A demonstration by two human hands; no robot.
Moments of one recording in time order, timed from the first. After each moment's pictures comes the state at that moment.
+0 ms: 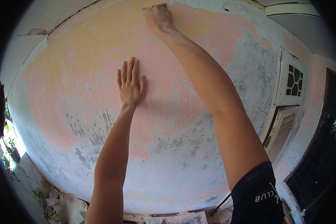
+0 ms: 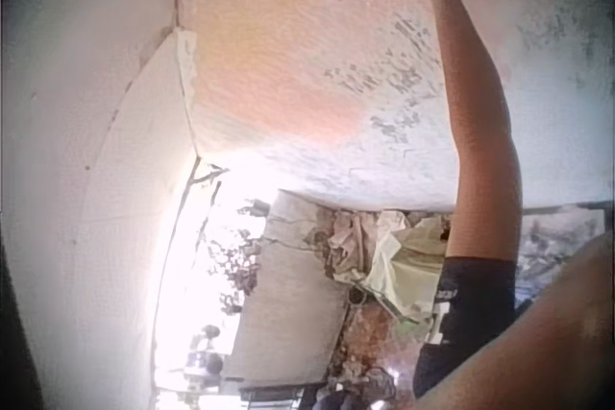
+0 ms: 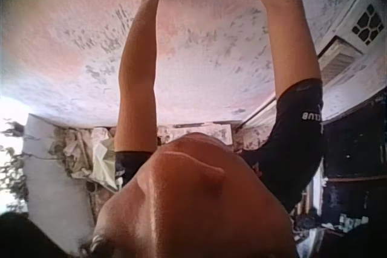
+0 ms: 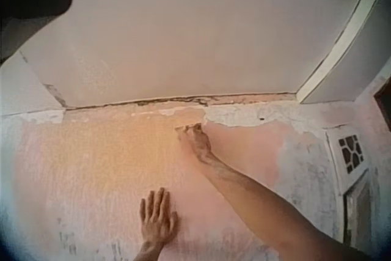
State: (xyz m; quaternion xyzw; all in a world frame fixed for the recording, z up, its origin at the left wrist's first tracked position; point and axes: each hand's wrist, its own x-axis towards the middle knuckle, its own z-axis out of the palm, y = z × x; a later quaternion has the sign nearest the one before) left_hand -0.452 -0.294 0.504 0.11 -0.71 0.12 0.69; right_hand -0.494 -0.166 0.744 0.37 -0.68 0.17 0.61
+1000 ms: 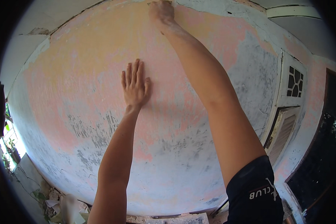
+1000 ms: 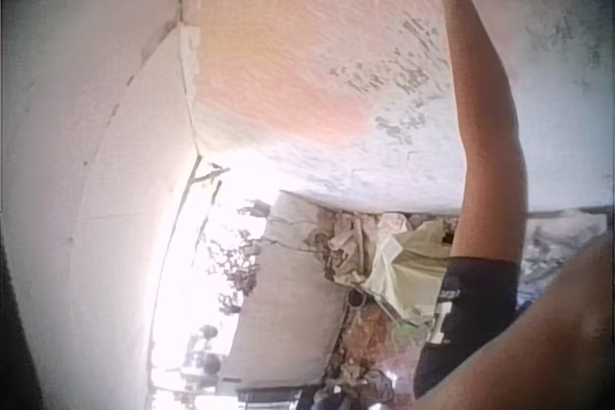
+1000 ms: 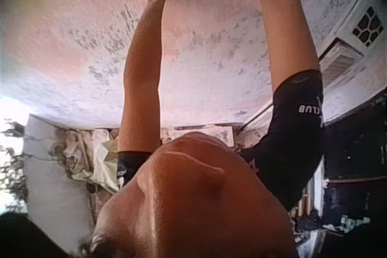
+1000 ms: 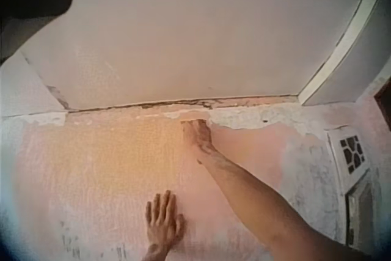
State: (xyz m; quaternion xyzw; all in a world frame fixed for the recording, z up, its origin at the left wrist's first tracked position) left_hand -0.454 -0.297 0.502 0.10 -0.71 0.12 0.69; right_hand -0.476 -0.176 0.769 0.36 -0.66 0.25 0.60
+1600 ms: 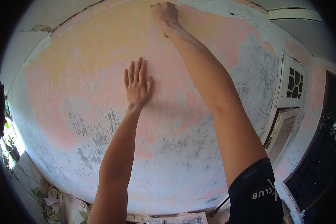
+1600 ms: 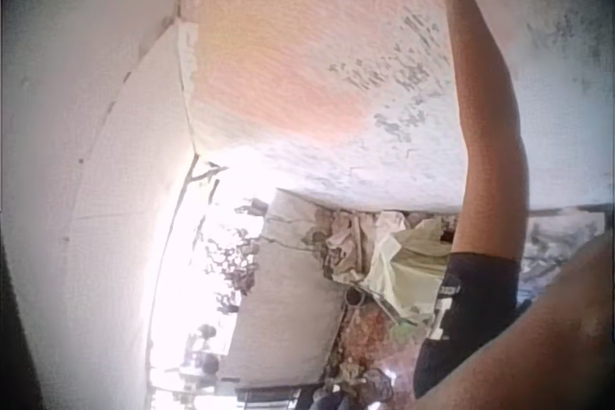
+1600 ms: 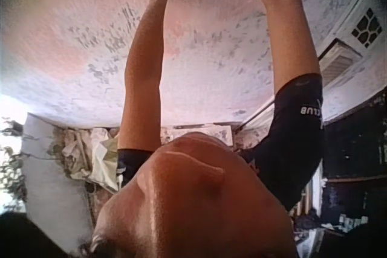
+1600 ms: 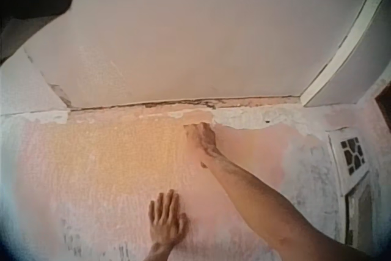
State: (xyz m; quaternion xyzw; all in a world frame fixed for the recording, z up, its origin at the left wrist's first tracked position) left_hand -0.452 -0.296 0.502 0.09 -0.70 0.12 0.70; right_hand -0.495 -0.183 0.769 0.33 -0.68 0.24 0.60
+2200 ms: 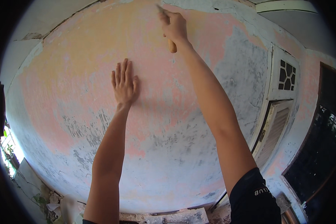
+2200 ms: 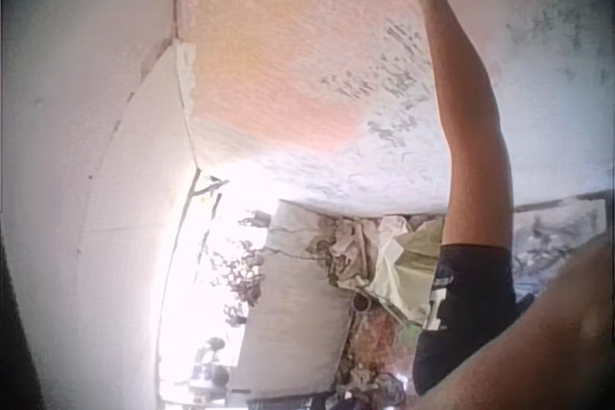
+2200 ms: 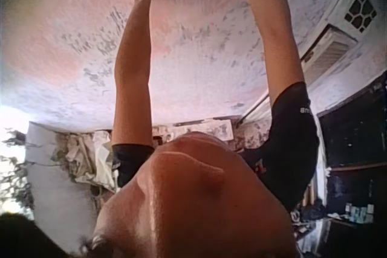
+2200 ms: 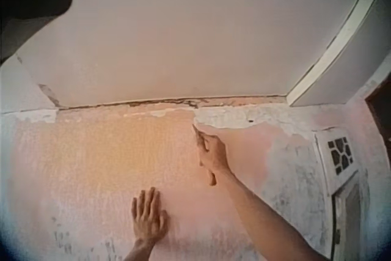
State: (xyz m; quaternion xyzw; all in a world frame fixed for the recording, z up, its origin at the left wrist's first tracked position) left_hand -0.454 -0.298 0.502 0.09 -0.70 0.12 0.70; right_hand -0.524 -0.102 0.701 0.47 -0.52 0.51 0.50
